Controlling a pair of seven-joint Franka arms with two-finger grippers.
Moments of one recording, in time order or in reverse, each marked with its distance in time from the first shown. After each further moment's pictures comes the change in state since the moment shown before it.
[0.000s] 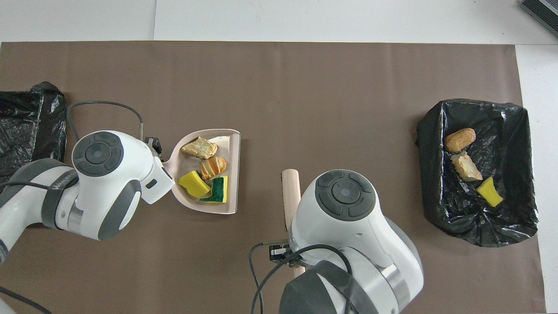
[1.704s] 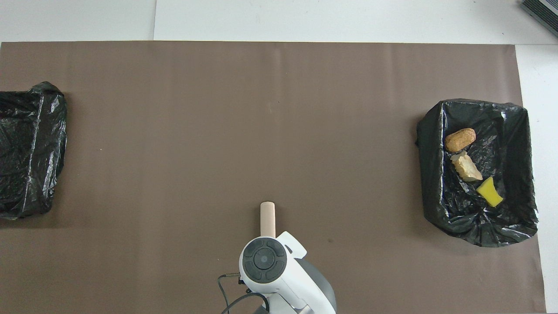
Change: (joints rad) left arm 0.751 0.238 0.010 0.714 0.233 -0.121 0.767; right arm 0.233 0.134 0.009 -0.214 -0.046 0.393 0.196
